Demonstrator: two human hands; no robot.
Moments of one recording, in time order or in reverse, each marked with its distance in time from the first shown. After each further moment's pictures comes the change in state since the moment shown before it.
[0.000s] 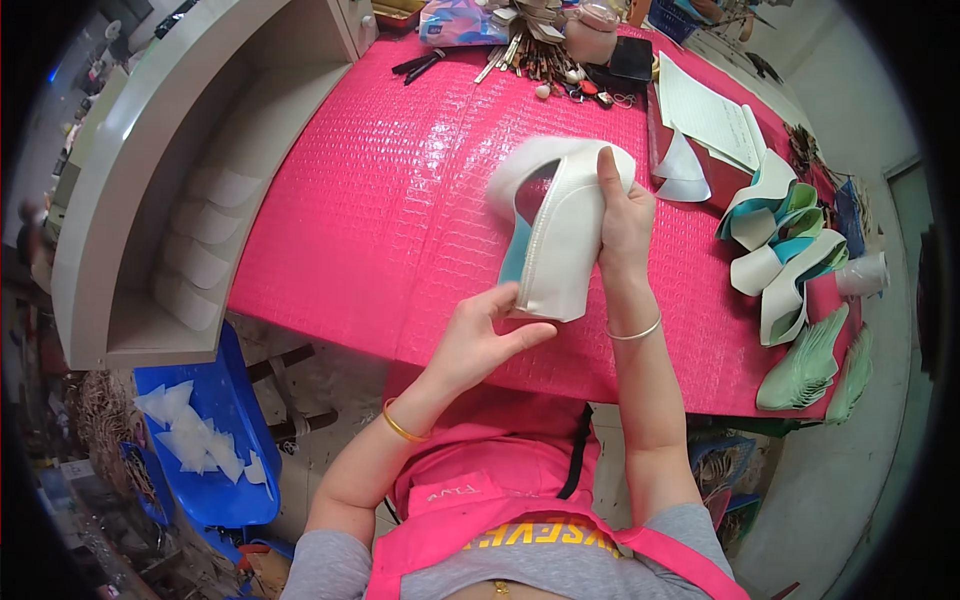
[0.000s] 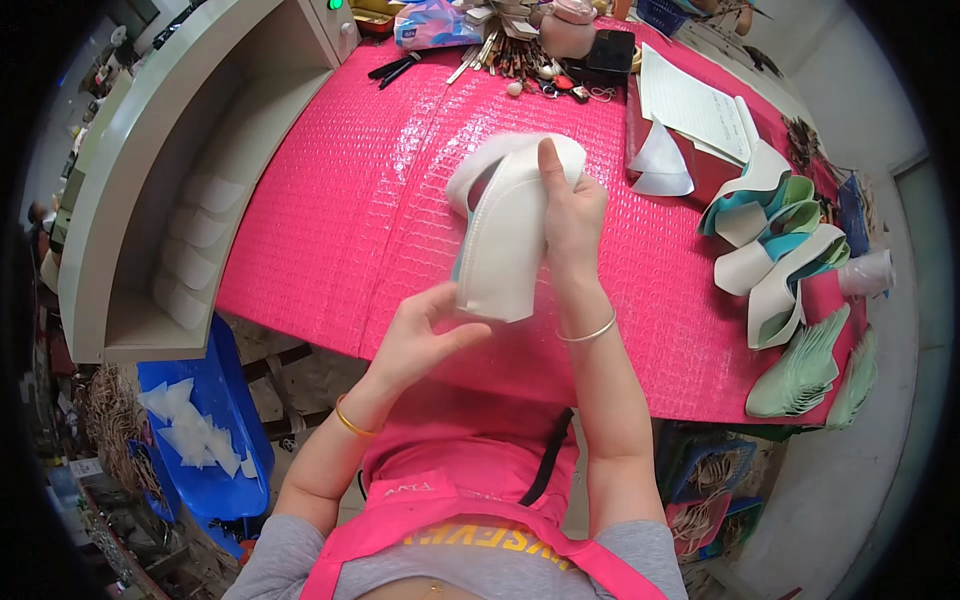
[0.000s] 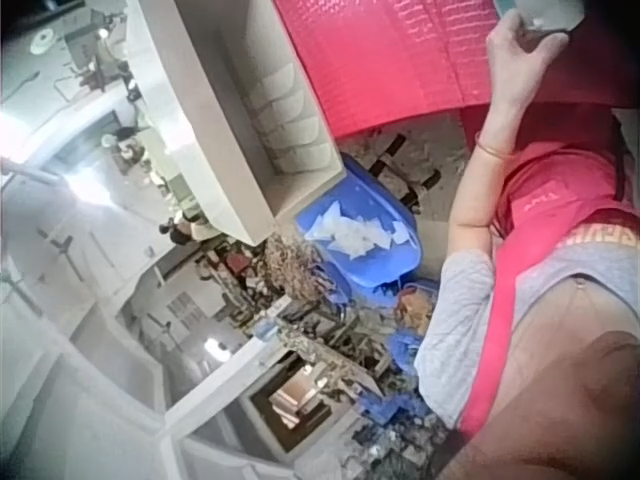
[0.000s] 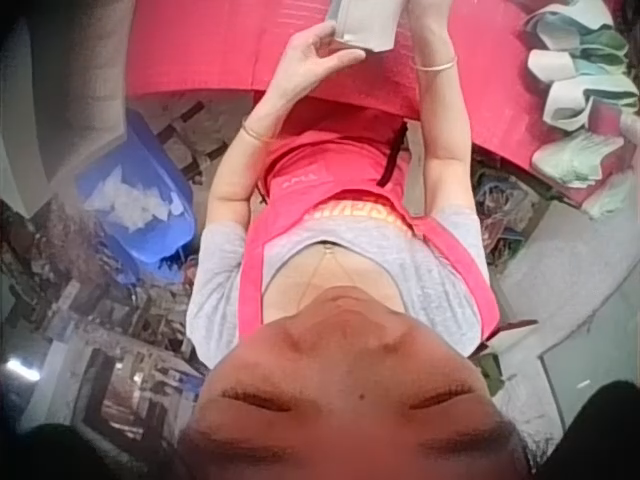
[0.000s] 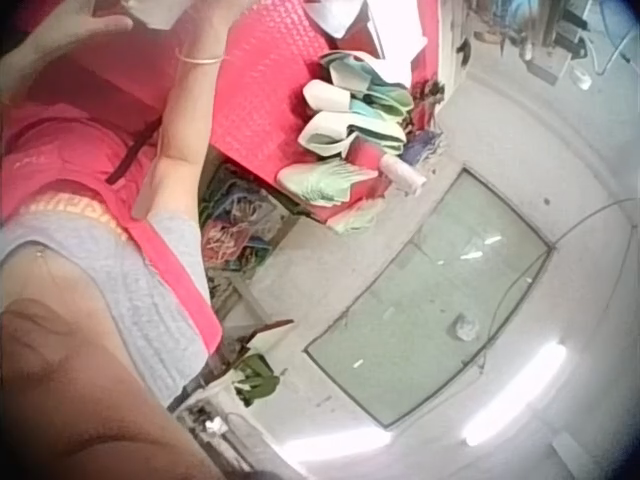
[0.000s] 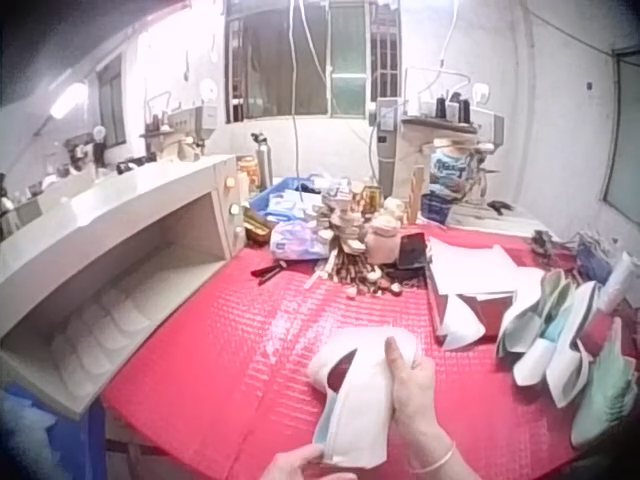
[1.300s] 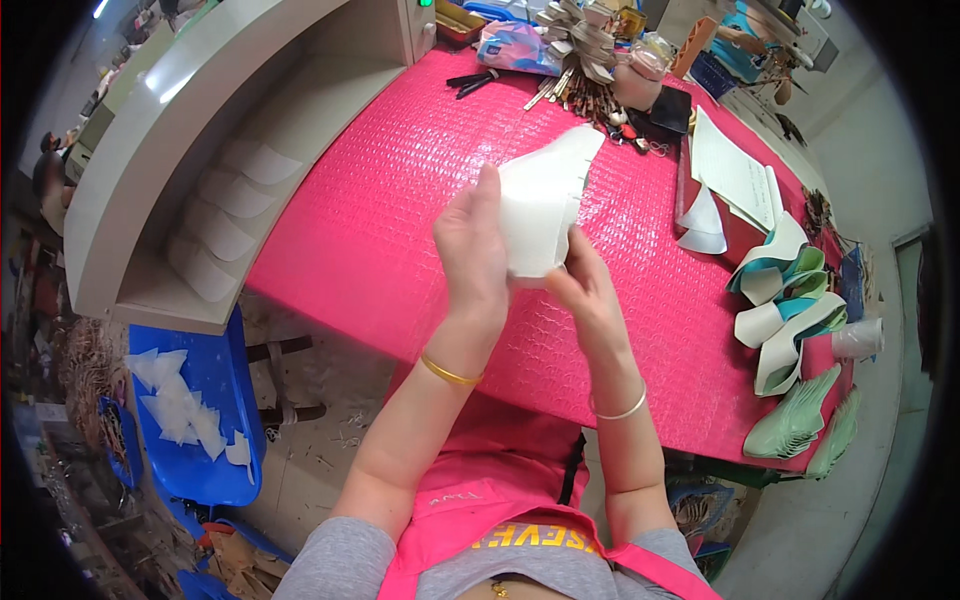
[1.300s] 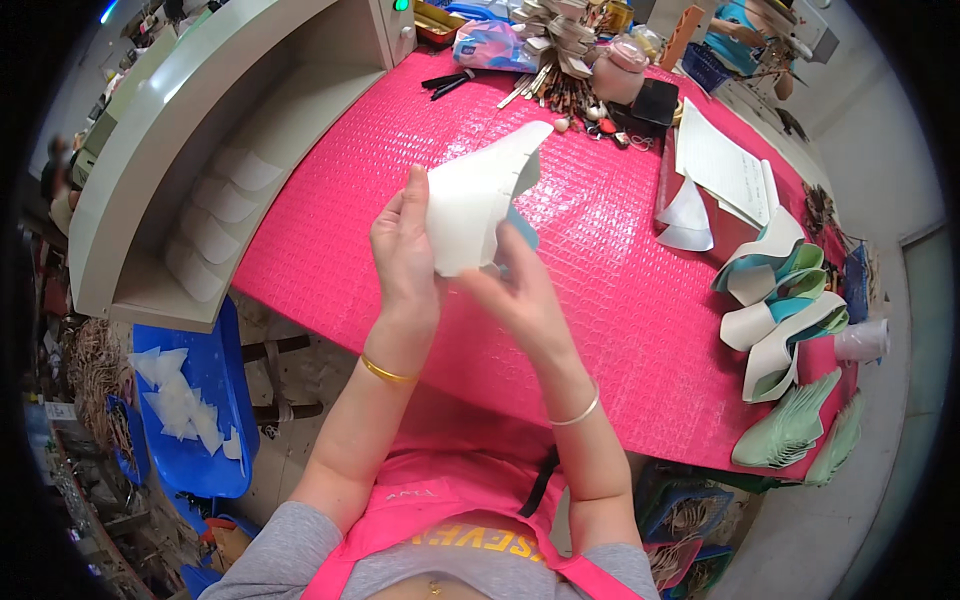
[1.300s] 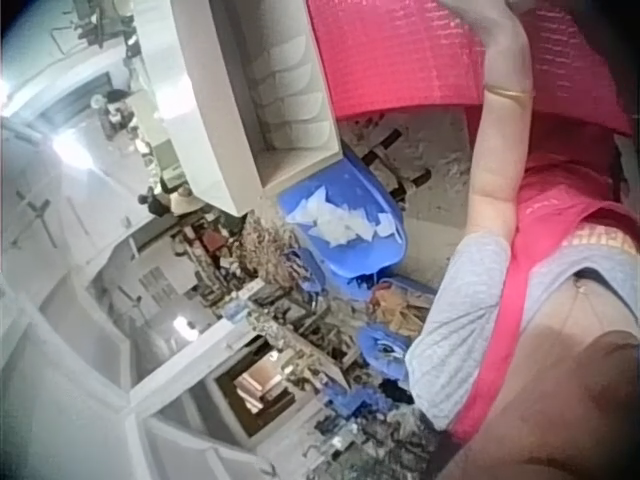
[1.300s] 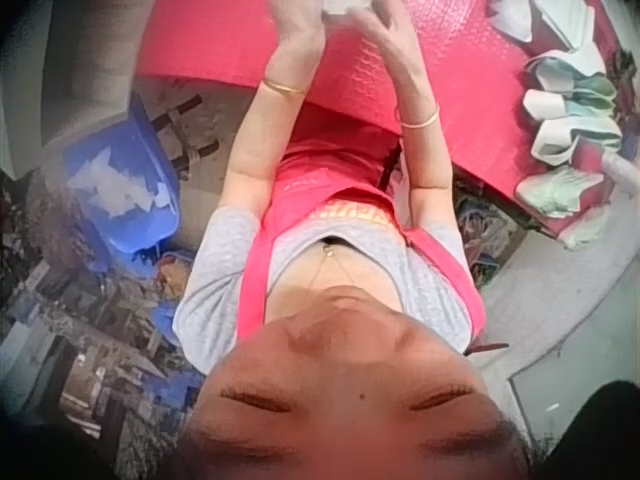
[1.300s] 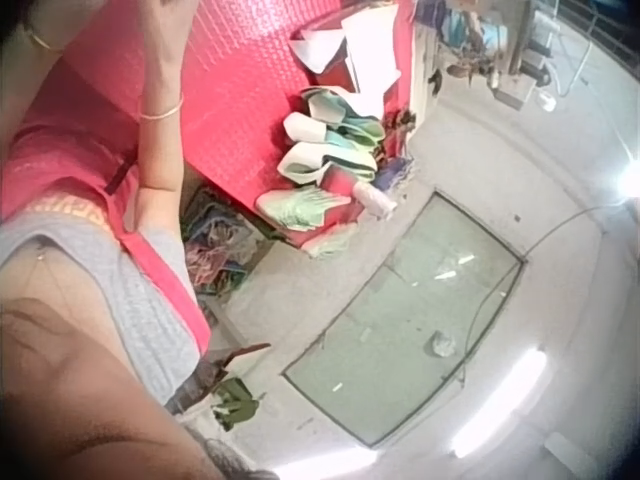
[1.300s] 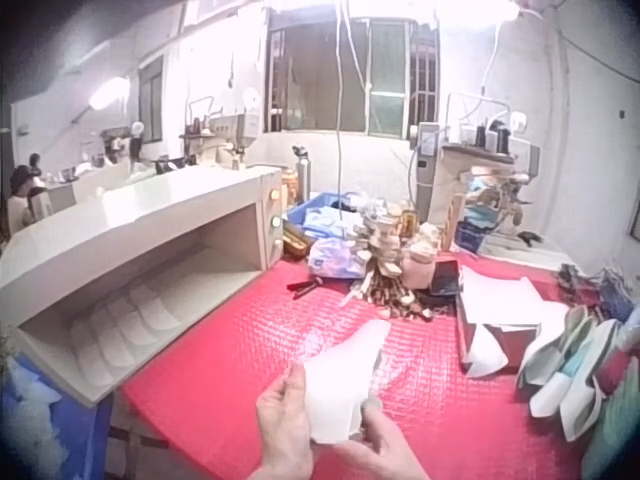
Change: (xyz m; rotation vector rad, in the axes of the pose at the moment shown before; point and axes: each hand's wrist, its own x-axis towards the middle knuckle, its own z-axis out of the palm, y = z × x) left_hand 0.067 0.034 -0.025 -0.678 0.719 0.109; right_hand -0.067 -0.020 0.050 0.169 -0.493 -0.049
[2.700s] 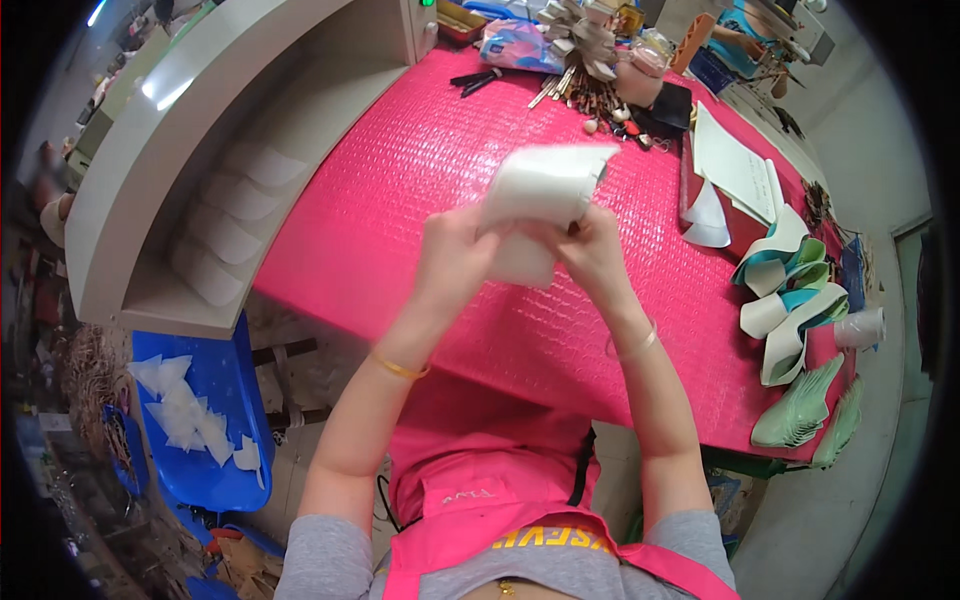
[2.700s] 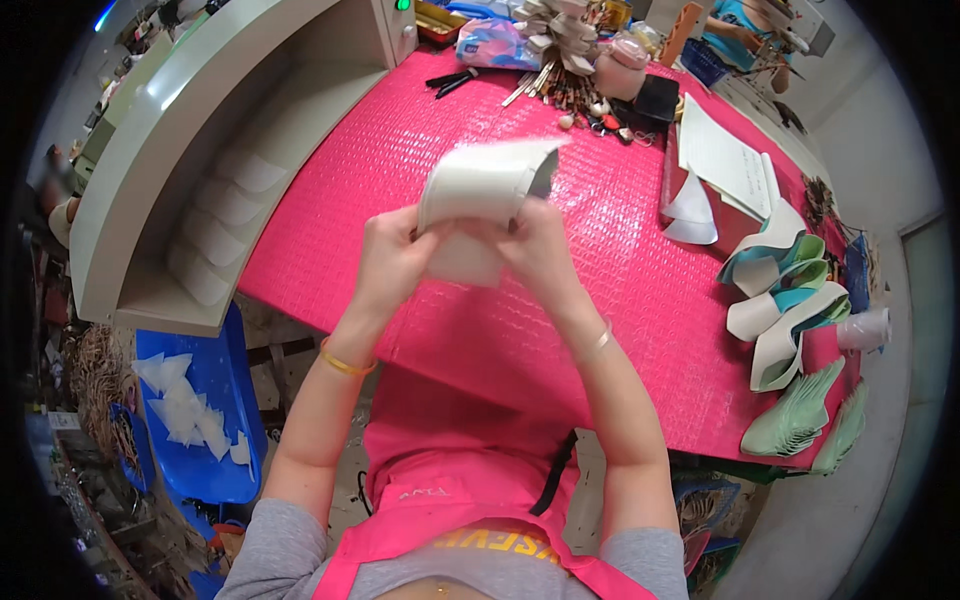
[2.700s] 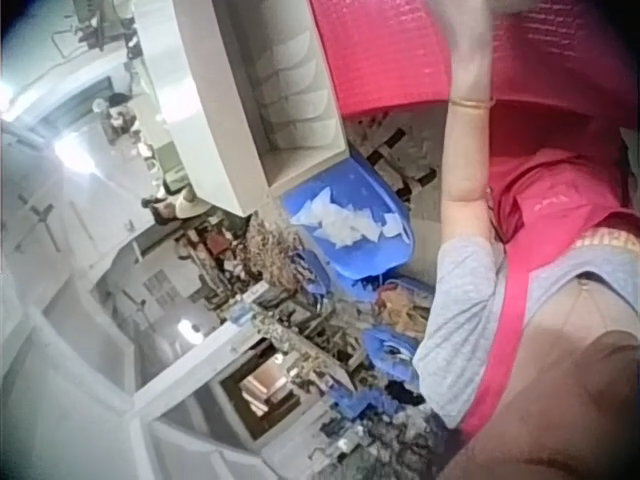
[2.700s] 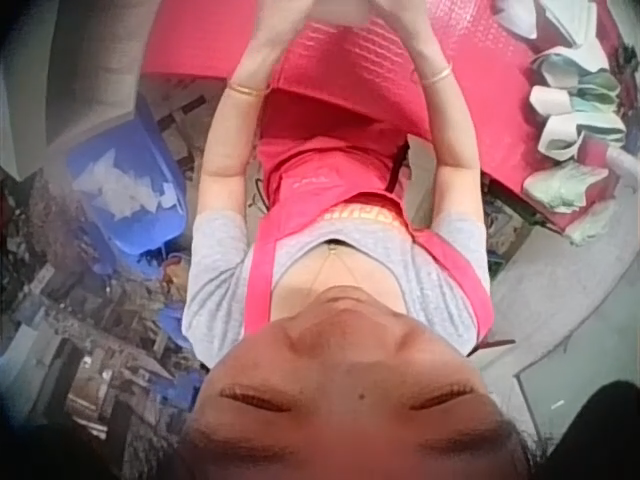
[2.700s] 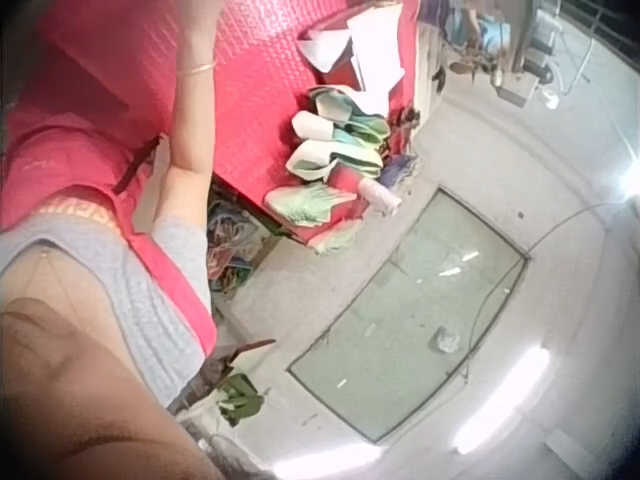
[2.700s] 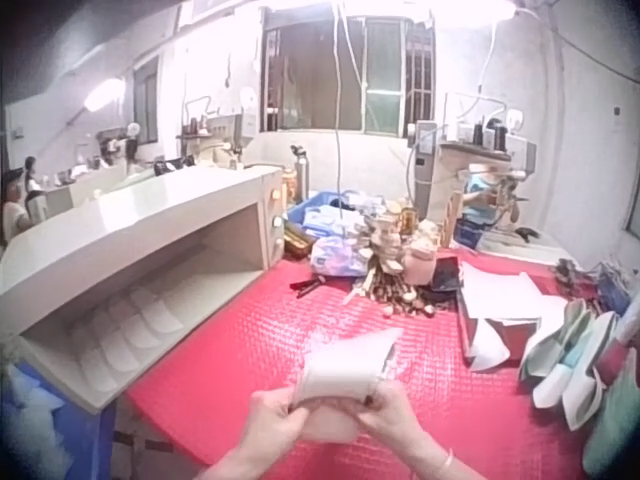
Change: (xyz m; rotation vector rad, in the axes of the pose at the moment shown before) left_hand 0.010 0.031 -0.049 0.798 -0.504 0.066; right_hand 0.045 0.019 -0.025 -0.543 -0.244 -0.031
